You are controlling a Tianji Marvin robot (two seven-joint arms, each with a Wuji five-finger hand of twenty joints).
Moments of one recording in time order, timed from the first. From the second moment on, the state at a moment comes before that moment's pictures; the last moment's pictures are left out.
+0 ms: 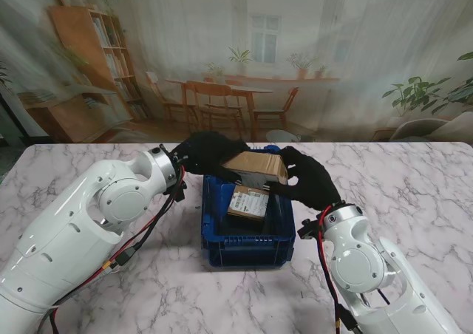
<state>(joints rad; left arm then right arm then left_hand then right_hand) 1.14 -1.05 -1.00 -1.67 0.69 -0.28 -0.28 -1.65 -1.14 1.26 -1.87 -0.45 0.04 -0.12 1.07 -0.36 -0.08 -0.02 0.48 0.14 0.63 0.75 0.85 0.10 0.16 0.95 0.75 0.12 0.44 0.82 0.36 0.10 0.96 0.55 0.60 -0.65 0.79 -0.23 0.38 -0.06 1.06 0.55 0.70 0.06 0.76 0.56 0.84 0.13 0.44 0.39 0.23 0.40 0.97 0.37</state>
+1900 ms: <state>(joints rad) 1.10 -1.05 -0.89 -1.60 1.18 -0.22 0.05 -1.57 -1.22 1.23 -1.93 -0.07 0.46 -0.19 0.65 -0.30 -0.03 -0.01 0.15 0.30 -0.03 0.07 0.10 0.28 -0.03 0.04 0.09 0.23 0.14 0.26 -0.01 0.09 0.42 0.23 0.62 -0.68 0.77 -0.28 0.48 0.14 1.11 0.51 0.96 0.19 0.74 0.49 0.99 0.16 0.57 0.44 0.27 0.43 1.03 0.34</state>
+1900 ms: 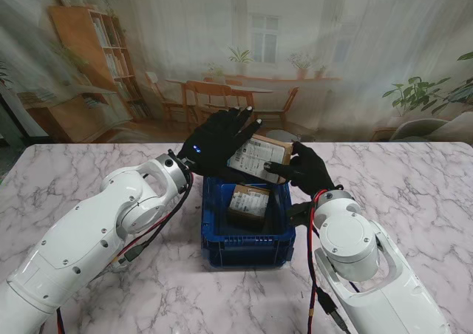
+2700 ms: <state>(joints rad) 1.08 -1.06 -0.88 -1.55 1.09 -0.27 0.07 -1.57 -1.21 1.22 -1.94 -0.03 0.48 -0.13 0.91 -0.41 -0.05 0.01 0.15 0.26 0.33 0.92 0.34 0.13 0.32 0.80 0.45 0.11 0.43 0.87 0.21 0.03 0.86 0.58 0.63 -0.68 0.77 -0.29 0.48 0.18 1.12 0.51 0.97 0.21 0.75 0.48 1.00 0.18 0.59 0.44 0.29 0.43 1.06 0.33</state>
